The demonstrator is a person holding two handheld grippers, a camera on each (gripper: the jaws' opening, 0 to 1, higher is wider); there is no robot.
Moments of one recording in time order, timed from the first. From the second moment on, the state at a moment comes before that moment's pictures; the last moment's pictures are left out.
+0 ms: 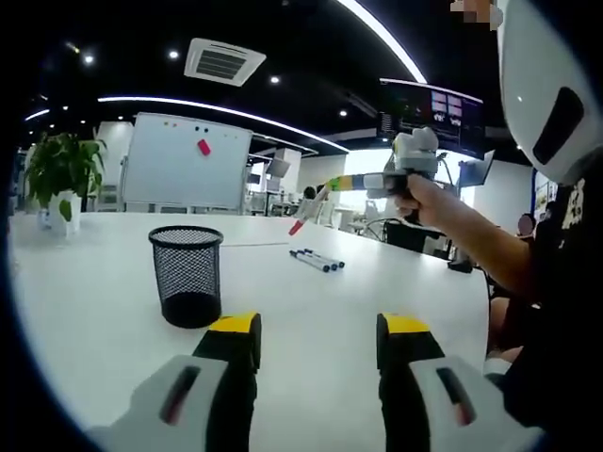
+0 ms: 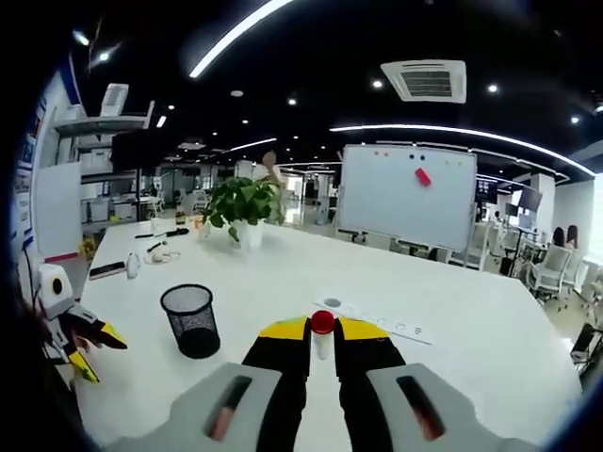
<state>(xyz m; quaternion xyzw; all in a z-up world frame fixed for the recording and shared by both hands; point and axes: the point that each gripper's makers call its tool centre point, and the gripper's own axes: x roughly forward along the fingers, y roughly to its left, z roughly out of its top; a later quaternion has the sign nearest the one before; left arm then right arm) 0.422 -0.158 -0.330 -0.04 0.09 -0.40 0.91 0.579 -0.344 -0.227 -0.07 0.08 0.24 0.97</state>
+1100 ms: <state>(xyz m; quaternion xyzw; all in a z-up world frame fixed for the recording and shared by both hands) 0.418 -0.161 -0.332 -0.04 0.10 -0.41 0.91 0.576 -0.368 -0.223 -0.07 0.07 0.20 0.97</state>
